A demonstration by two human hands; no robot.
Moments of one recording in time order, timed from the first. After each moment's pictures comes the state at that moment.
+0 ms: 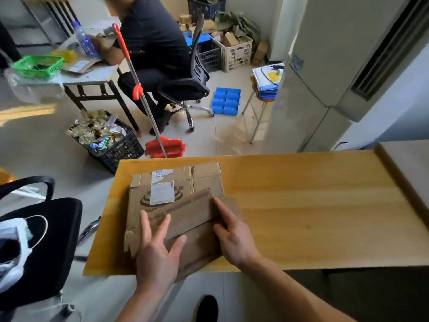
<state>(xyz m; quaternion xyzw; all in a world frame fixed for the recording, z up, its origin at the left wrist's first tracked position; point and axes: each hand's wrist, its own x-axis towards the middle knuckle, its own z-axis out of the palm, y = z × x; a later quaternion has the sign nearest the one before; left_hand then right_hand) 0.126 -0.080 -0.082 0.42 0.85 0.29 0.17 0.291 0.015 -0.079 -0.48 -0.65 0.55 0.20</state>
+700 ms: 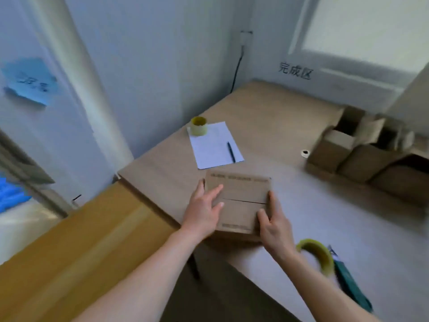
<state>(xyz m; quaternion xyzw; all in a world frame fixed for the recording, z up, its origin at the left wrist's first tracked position) 0.803 0.128 -0.042 0.82 0.40 0.15 0.37 0.945 -0.012 -0.059 -0.84 -0.30 0.19 0.41</state>
